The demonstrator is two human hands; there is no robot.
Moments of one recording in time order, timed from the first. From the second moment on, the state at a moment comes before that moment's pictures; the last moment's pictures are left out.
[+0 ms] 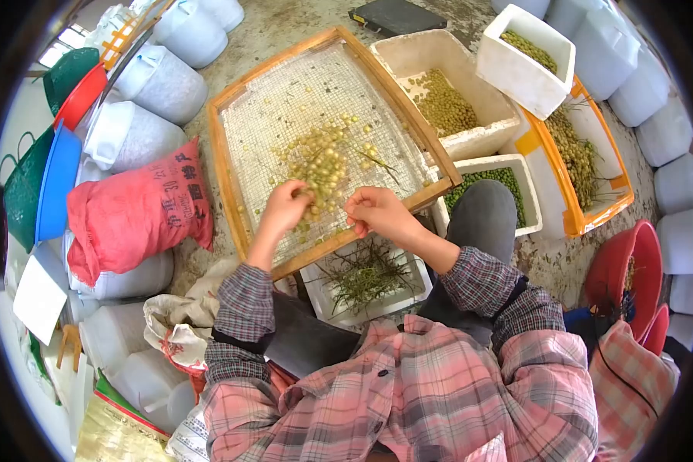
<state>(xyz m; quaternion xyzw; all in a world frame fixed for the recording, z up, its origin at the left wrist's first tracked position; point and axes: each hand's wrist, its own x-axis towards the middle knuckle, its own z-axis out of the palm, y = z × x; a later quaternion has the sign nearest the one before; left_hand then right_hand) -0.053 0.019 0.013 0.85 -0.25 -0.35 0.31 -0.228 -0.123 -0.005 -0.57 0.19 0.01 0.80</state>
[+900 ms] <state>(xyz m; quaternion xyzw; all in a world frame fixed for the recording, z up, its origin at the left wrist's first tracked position) -0.084 0.017 -0.008 0.39 0.10 -0.49 0.78 -0.181 -0.091 0.010 -0.75 0.17 -0.24 0.59</state>
